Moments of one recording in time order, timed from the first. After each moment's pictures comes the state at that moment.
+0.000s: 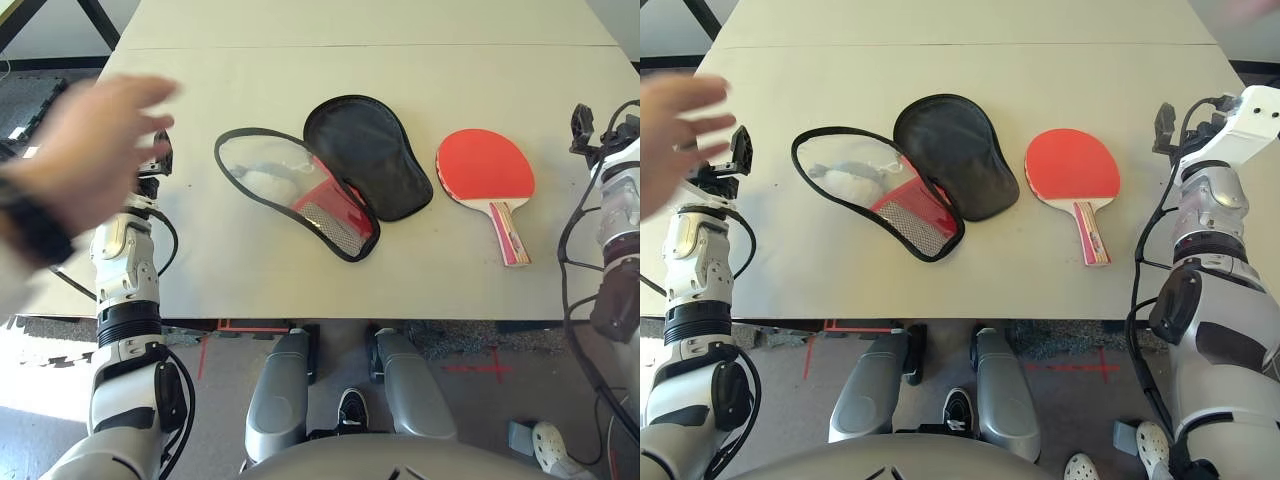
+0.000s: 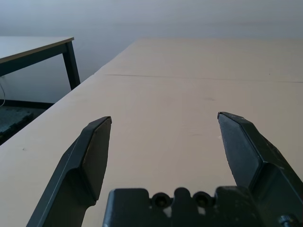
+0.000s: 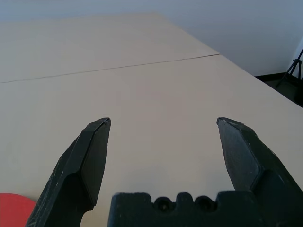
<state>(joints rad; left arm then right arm) -0.45 0.40 0.42 0.44 -0.32 -0.19 -0.26 -0.90 -0.66 -0.45 1.26 0.24 -0.31 0.34</state>
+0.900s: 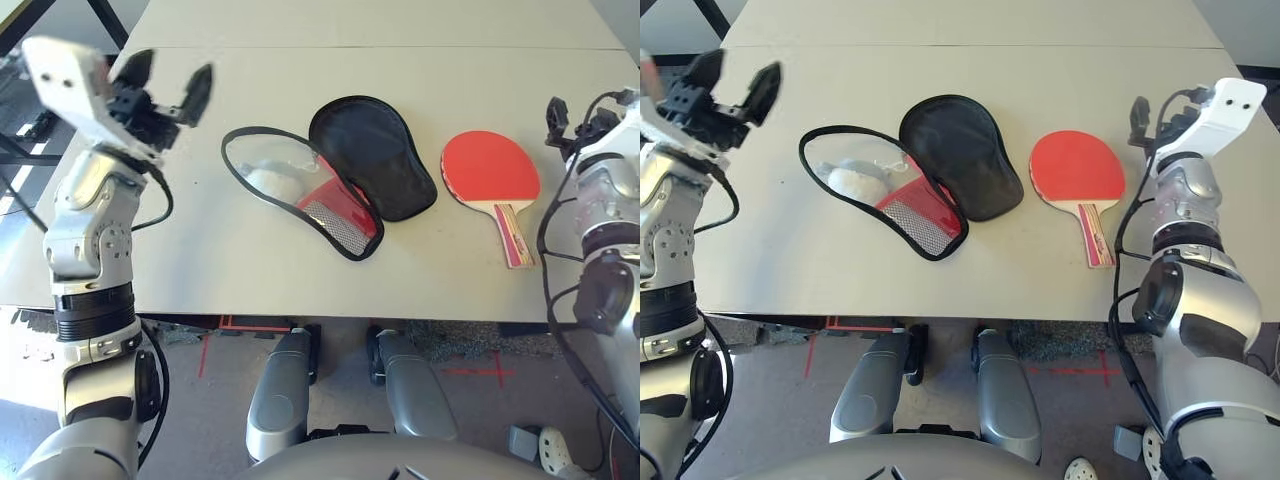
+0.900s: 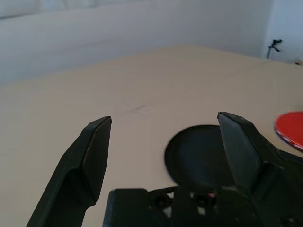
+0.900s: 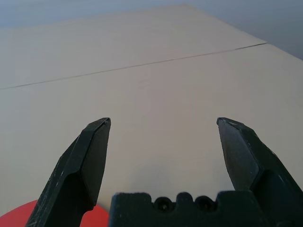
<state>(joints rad) -0.54 0.55 0.18 -0.23 -0.57 0.49 -0.48 -0.96 -0.58 -0.44 1.26 0.24 -0.26 0.34</state>
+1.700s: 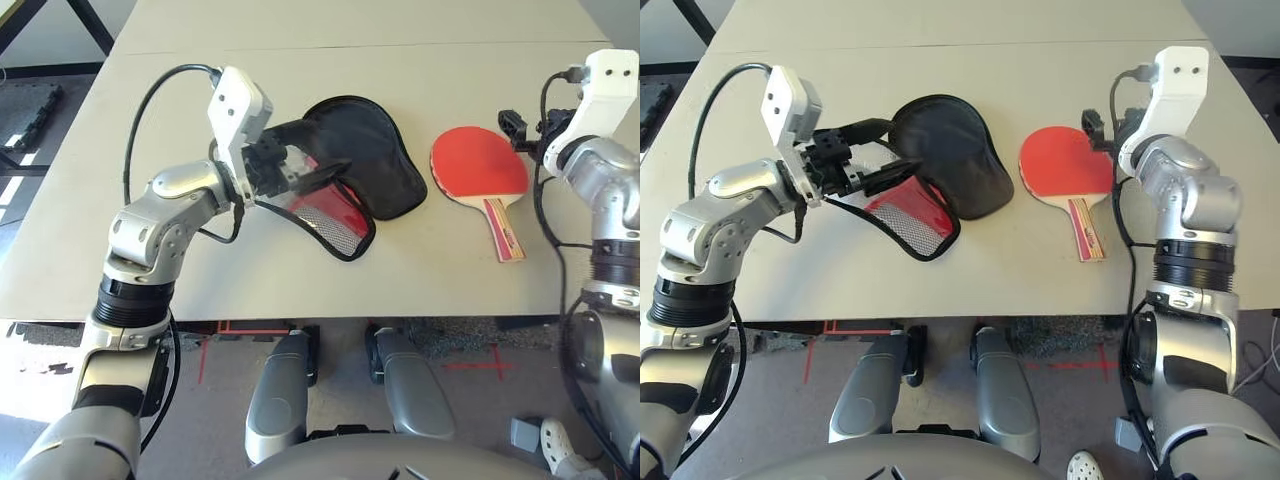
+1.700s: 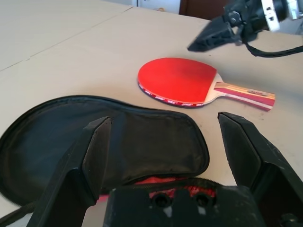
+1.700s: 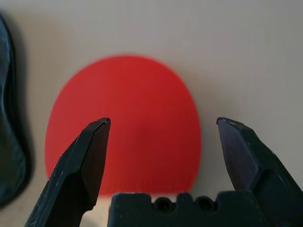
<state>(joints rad) -0.60 0.50 -0.09 -0.18 -0.54 0.61 -0.74 -0.70 -0.57 -0.28 -0.17 0.38 1.44 0.16</state>
